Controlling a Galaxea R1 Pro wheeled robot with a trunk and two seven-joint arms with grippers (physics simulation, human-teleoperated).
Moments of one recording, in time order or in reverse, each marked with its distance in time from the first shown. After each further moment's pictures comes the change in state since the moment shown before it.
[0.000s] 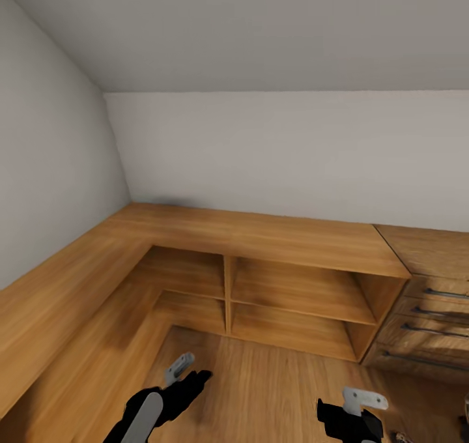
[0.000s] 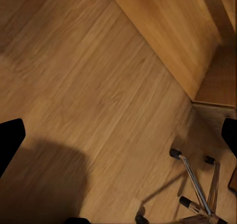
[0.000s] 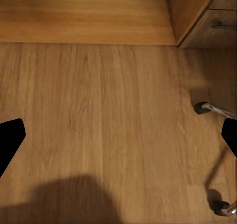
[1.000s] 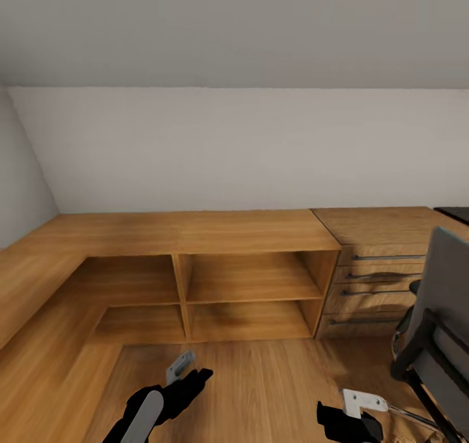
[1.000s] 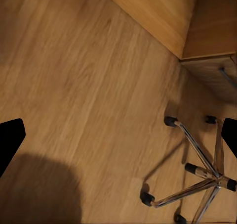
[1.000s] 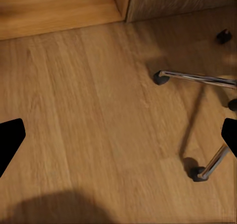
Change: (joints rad) left arm -0.006 -0.002 -0.001 0.002 0.004 0.003 -0.005; right arm 0.001 0.002 0.001 0.014 0.001 -0.001 0.006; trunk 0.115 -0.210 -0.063
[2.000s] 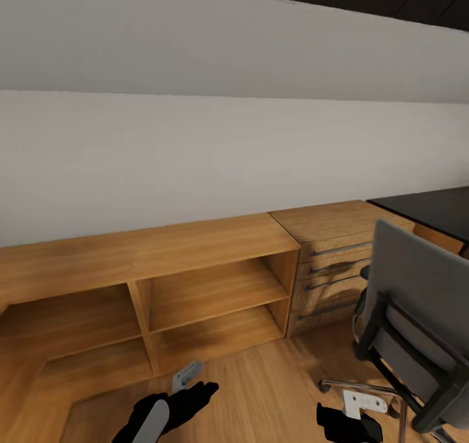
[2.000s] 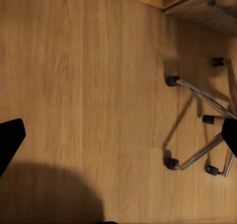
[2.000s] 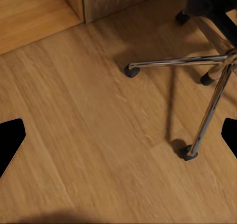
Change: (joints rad) left arm 0.006 0.006 -0.070 0.033 -0.095 0.020 -0.043; right arm -0.001 0.002 -0.001 0.008 -0.006 0.000 0.002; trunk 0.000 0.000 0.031
